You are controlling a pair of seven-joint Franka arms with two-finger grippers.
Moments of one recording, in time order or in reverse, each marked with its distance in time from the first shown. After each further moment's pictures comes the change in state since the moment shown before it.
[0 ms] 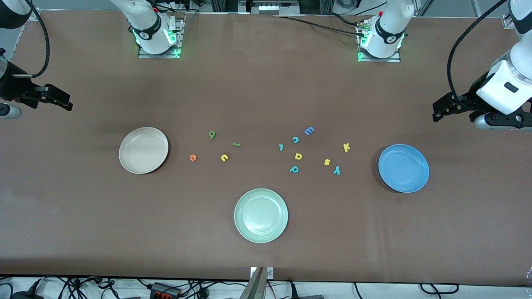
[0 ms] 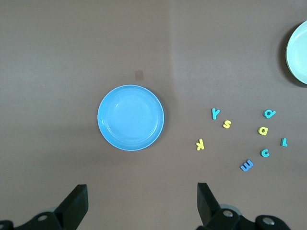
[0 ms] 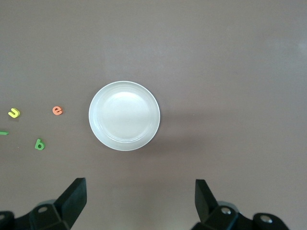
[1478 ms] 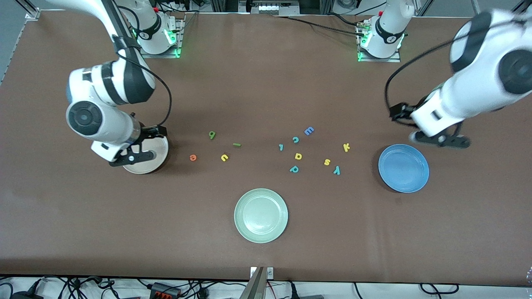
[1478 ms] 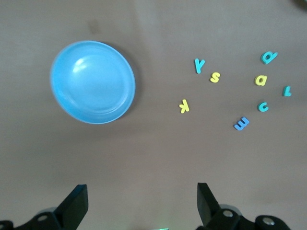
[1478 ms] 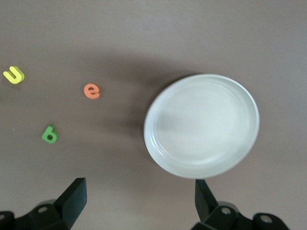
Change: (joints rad) left arm -0.074 0.181 -0.063 -0.018 0.000 -0.065 -0.001; right arm 0.290 0.378 0.014 -0.026 0.008 0.195 0.028
